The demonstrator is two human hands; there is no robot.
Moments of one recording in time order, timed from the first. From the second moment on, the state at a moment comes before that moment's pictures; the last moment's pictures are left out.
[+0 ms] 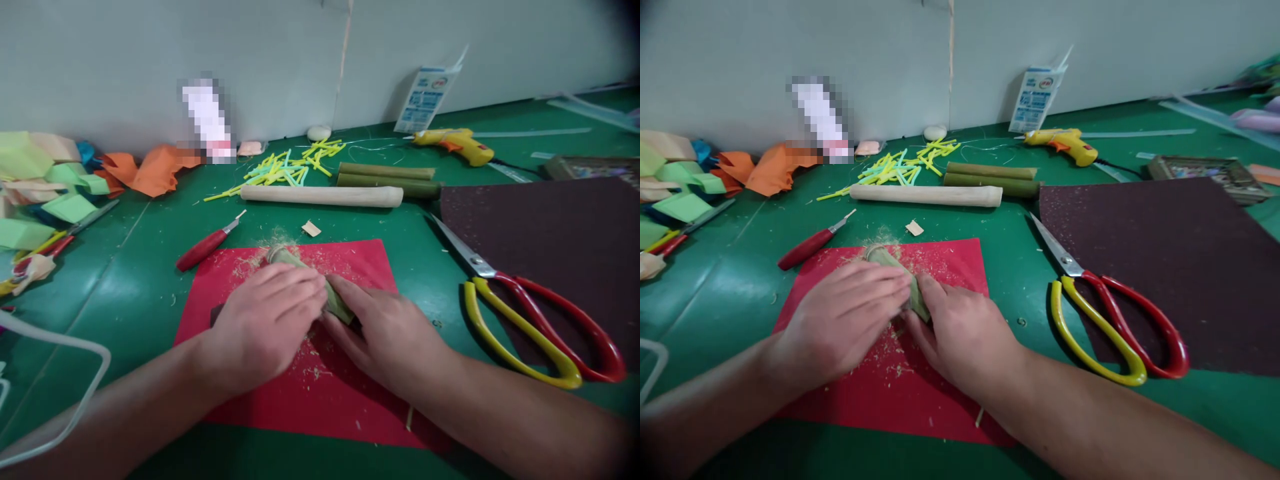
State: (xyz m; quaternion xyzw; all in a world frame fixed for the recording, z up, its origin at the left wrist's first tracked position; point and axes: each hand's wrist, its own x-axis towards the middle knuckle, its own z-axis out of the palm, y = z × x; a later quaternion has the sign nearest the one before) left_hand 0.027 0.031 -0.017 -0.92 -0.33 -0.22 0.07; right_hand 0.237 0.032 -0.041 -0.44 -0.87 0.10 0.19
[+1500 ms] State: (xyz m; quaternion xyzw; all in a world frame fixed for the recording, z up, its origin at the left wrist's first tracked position) left_hand 0.015 0.035 -0.016 -0.90 -0.37 -0.22 0.11; right_hand 0.234 0.031 -0.037 -0.46 -0.86 0.13 0.17
